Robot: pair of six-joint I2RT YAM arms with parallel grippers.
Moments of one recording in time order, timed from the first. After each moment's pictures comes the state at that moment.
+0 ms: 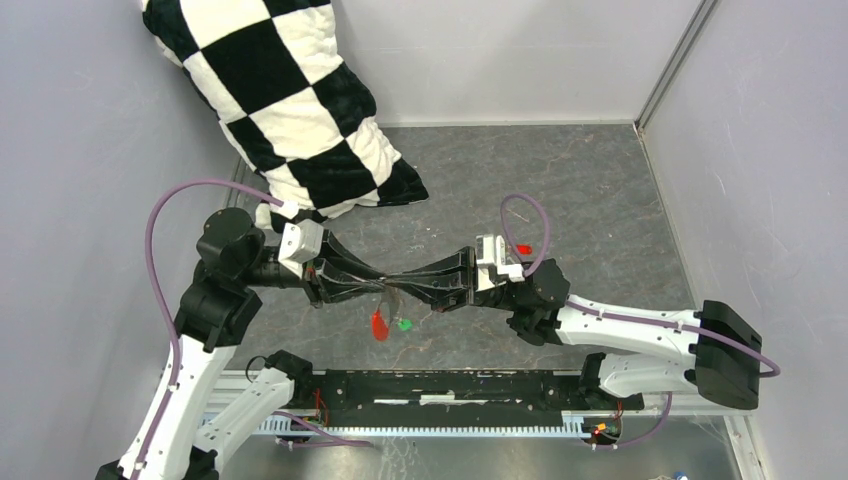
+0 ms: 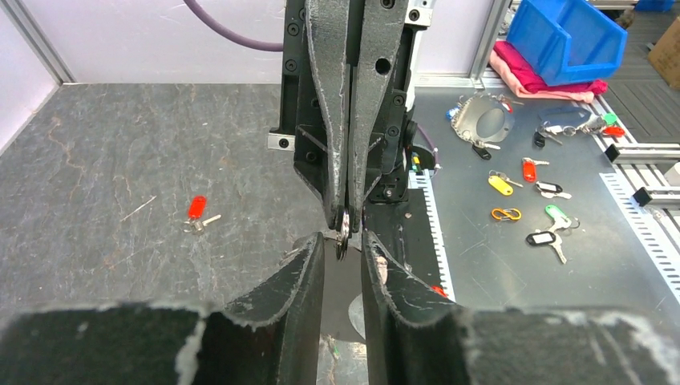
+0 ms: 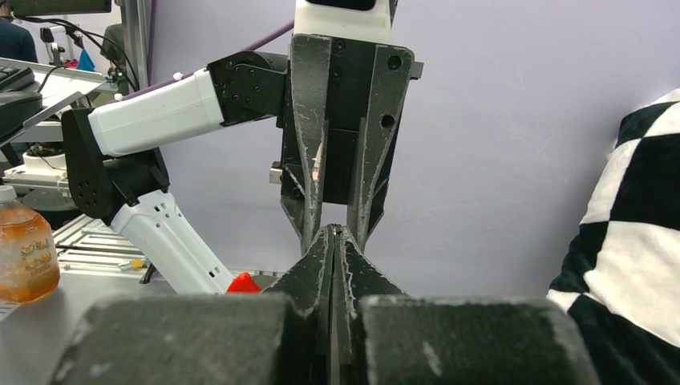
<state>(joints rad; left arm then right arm) -0.39 0.71 1.08 -0.47 1.19 0.09 1.16 1.20 0.72 1.06 -0.37 0.09</state>
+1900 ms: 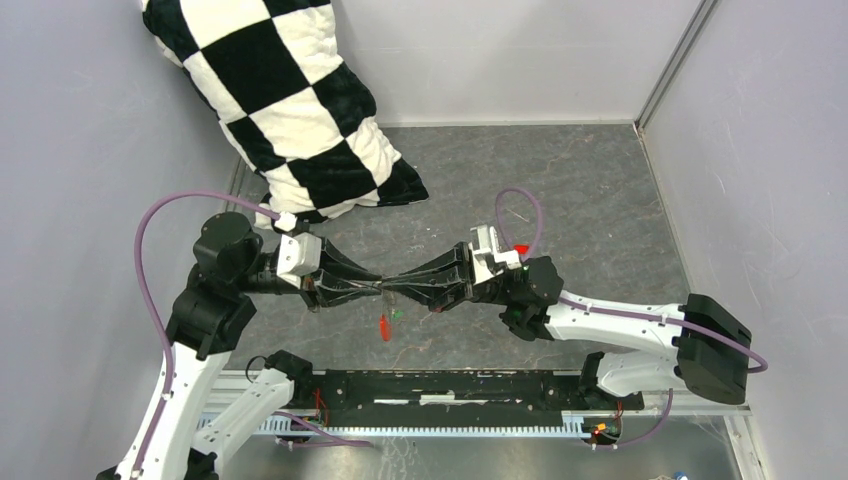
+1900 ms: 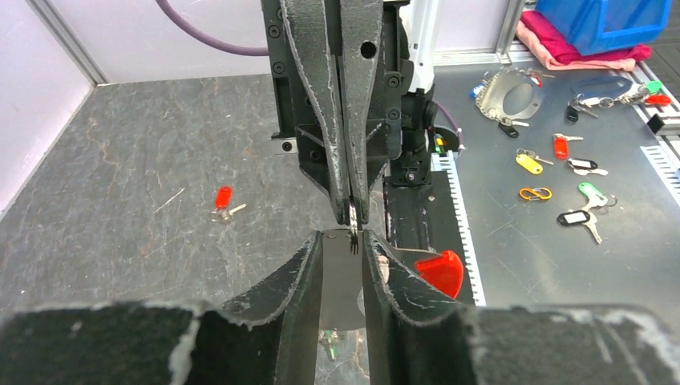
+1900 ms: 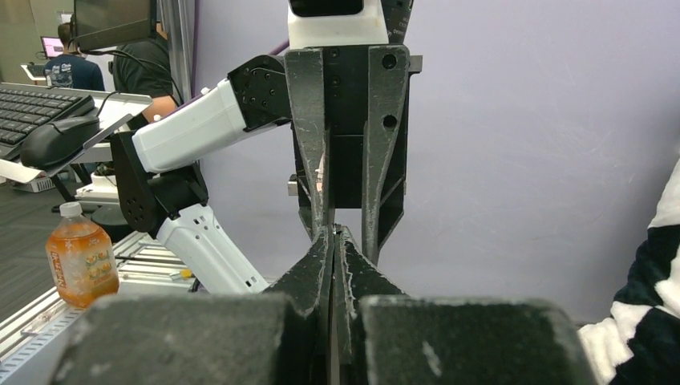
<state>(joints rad) -0.39 0.69 1.11 -0.59 1.16 0.25 1.14 1.26 0.73 1.17 -0.44 0.24</state>
